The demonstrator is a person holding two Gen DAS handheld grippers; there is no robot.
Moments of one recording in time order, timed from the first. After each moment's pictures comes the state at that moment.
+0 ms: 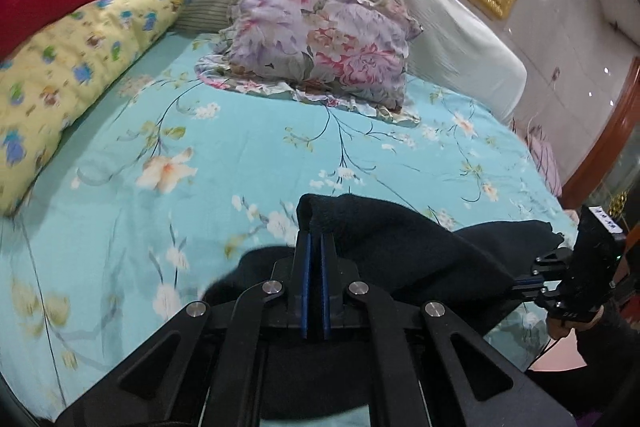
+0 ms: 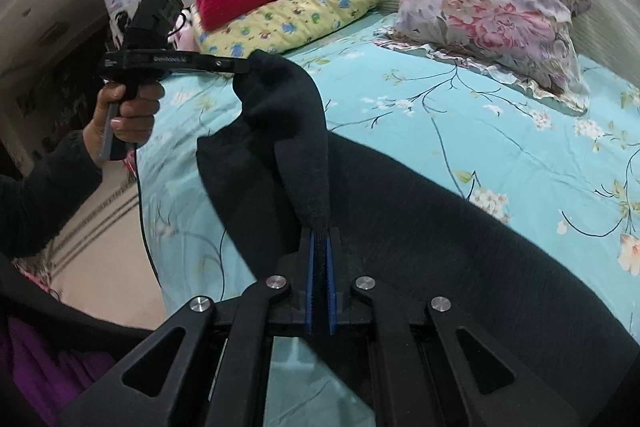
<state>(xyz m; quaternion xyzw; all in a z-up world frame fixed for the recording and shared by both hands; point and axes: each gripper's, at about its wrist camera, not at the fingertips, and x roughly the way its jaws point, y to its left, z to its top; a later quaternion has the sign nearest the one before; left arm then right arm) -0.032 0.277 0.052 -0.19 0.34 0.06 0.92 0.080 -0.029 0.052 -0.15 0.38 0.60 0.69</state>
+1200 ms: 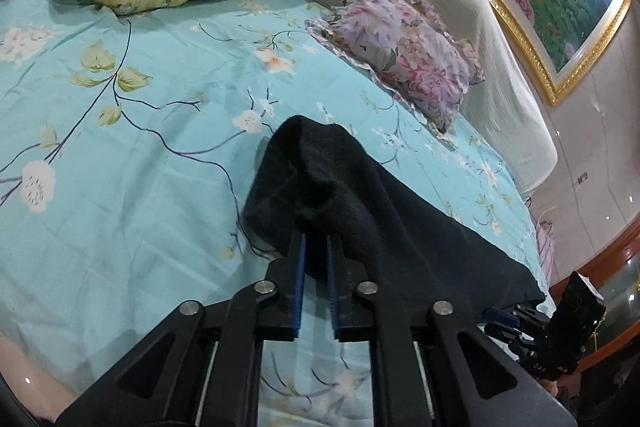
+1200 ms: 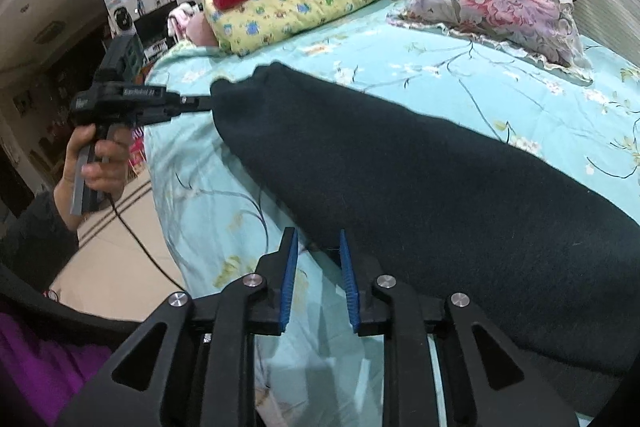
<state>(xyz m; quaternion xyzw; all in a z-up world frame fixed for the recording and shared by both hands) -0.150 0.259 -0.009 -0.37 0.29 0.16 0.87 0.026 -0.042 0.030 -0.14 0.39 0.59 0.69</state>
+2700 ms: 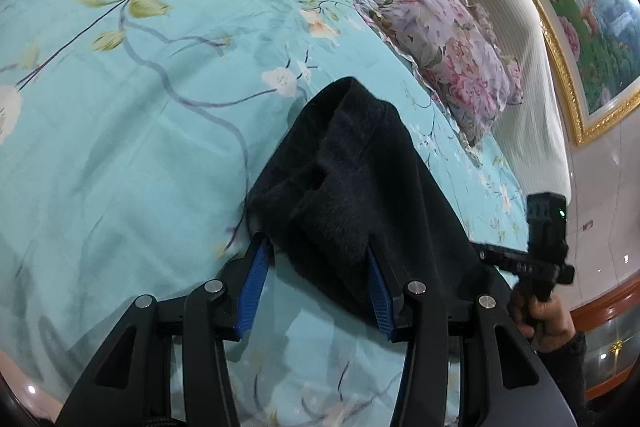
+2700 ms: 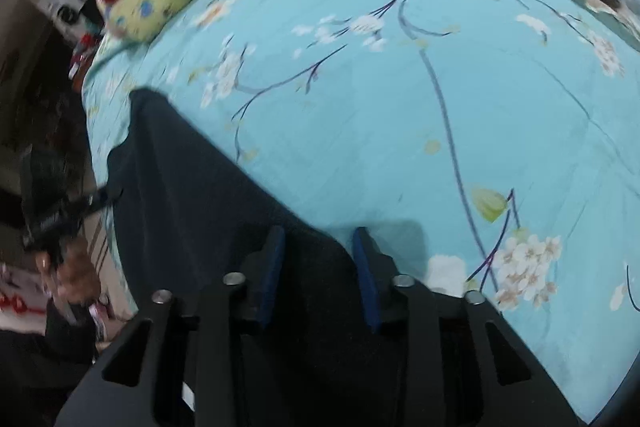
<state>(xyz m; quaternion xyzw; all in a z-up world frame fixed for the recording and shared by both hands) -0.115 0.279 -0.047 -0.44 0.31 0.19 0.82 0.170 0.088 -0.015 -0.19 0.58 0.53 0.59</state>
